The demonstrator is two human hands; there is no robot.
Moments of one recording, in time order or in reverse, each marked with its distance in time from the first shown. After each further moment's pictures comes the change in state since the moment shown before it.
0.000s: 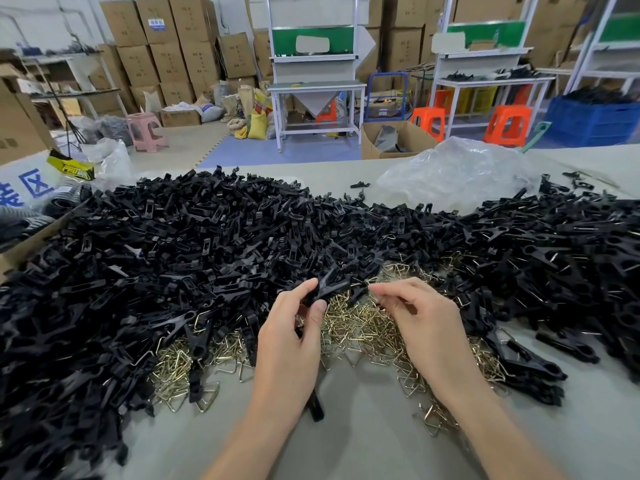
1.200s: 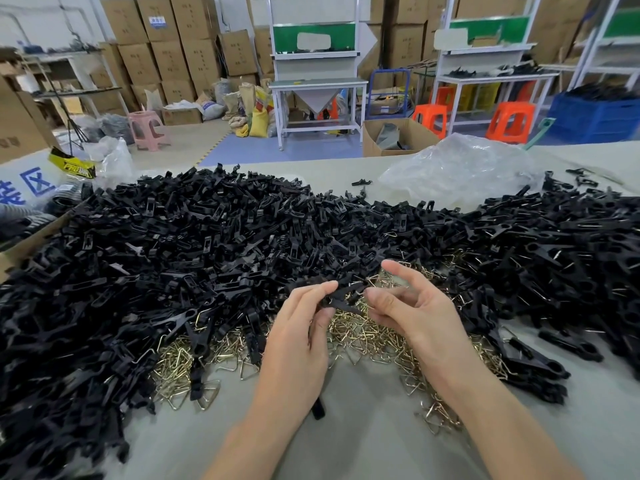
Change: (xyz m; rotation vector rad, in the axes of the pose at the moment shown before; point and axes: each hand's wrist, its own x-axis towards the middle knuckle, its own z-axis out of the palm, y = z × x) left_hand -0.002 0.007 -0.001 0.101 -0.060 0.235; right_hand 0.005 -0.005 0.007 0.759 -0.084 0.417
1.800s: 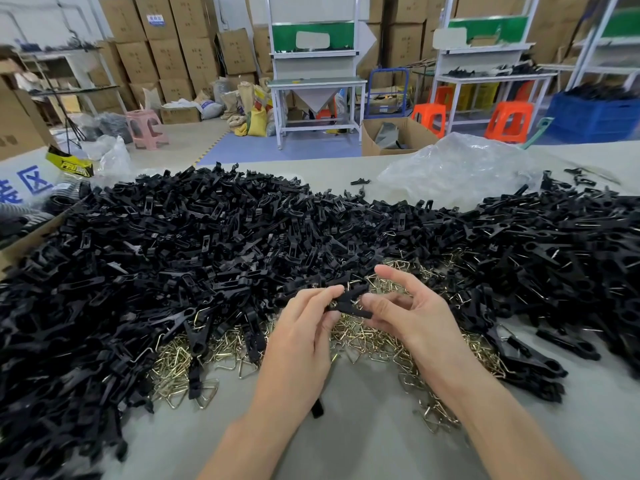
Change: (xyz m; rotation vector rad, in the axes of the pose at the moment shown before) left_hand -0.001 0.001 -0.001 0.073 -0.056 0.067; right_hand 0.005 0.011 -0.004 -0.045 -0.046 -0.008
